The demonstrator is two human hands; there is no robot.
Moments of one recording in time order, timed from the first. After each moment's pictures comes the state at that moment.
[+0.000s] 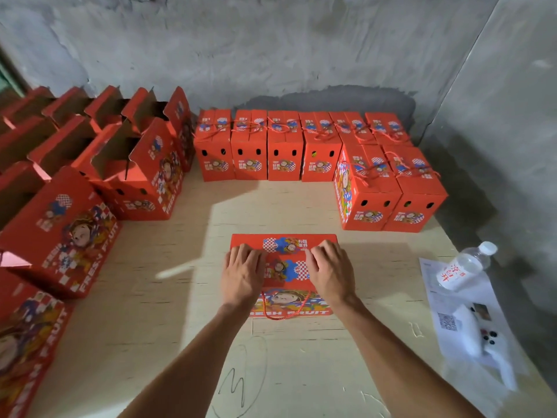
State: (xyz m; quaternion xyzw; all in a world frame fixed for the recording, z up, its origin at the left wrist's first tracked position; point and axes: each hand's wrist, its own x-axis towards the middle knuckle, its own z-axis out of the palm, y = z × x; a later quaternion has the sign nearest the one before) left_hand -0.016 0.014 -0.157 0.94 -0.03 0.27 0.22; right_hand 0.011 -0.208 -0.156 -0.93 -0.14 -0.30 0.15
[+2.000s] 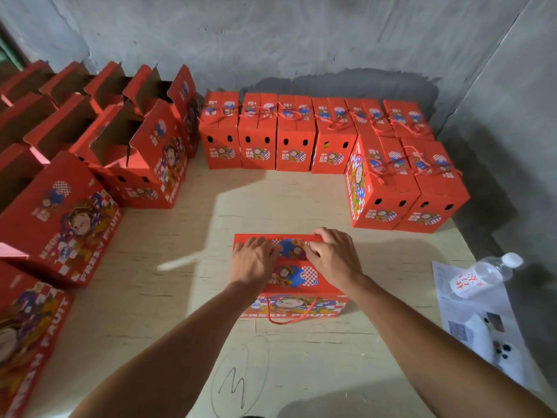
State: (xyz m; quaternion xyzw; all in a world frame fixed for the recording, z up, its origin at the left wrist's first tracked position) left_hand 0.023 0.010 -0.142 0.98 -0.01 0.11 0.17; right_hand 0.062 -0.211 -0.143 -0.96 -0.21 -0.13 0.11
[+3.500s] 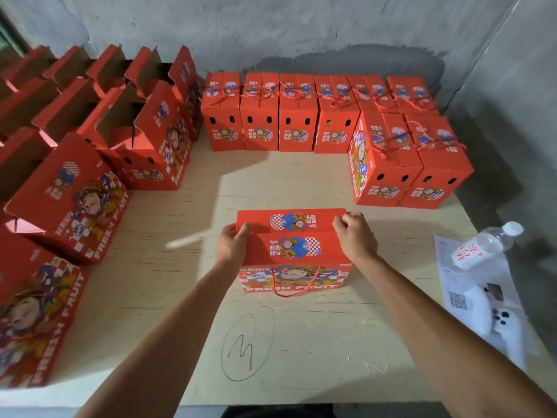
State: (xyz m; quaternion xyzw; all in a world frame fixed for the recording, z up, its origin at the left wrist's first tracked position) left_hand -0.011 0.043 -0.129 0.73 0.28 -0.02 0.62; right_hand 0.044 -0.232 -0.146 -0.95 0.08 -0.01 0.30
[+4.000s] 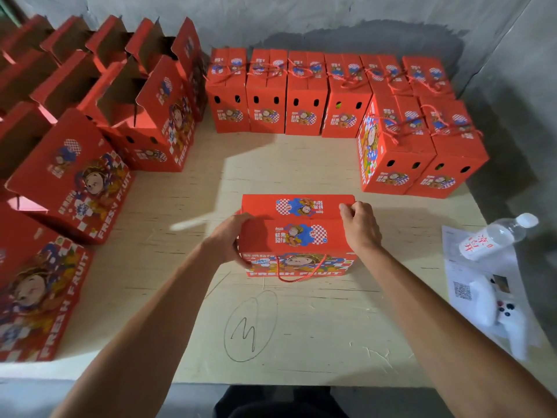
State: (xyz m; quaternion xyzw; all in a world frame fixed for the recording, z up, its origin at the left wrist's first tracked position) left_hand -0.005 0.068 -0.126 0.57 0.36 -0.27 0.68; right_hand 0.038 -0.223 -0.152 -0.94 0.13 -0.01 0.32
